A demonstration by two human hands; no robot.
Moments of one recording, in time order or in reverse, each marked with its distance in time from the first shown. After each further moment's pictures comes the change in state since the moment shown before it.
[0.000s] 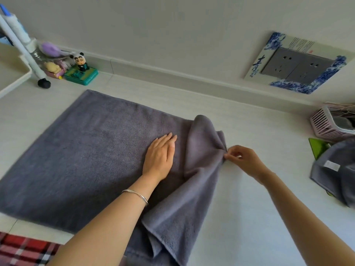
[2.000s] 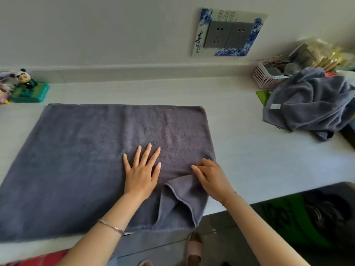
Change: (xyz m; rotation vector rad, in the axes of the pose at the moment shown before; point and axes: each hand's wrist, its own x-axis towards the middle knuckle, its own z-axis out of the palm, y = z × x) left_hand -0.091 -0.012 -0.022 0.366 -0.271 0.185; right_hand -0.153 -0.015 0.114 -0.371 0.292 -0.127
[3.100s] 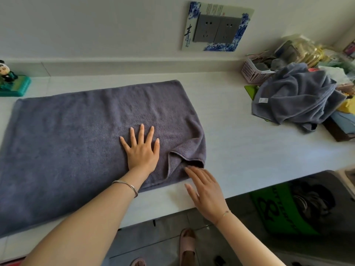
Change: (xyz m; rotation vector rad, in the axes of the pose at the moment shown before) left_hand 0.051 0.029 0.005 0.027 0.045 -0.172; right_hand -0.062 -0.013 0.014 -0.276 0.069 -0.080
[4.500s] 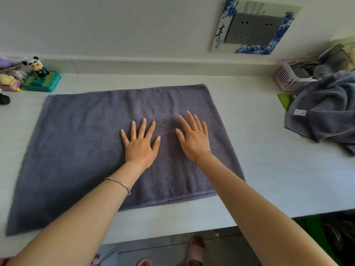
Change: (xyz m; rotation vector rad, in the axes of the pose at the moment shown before) left_hand 0.037 -0.054 -0.015 0.038 -0.044 -0.025; right_hand 0.195 -0.008 0.037 0.021 -0.163 0.142
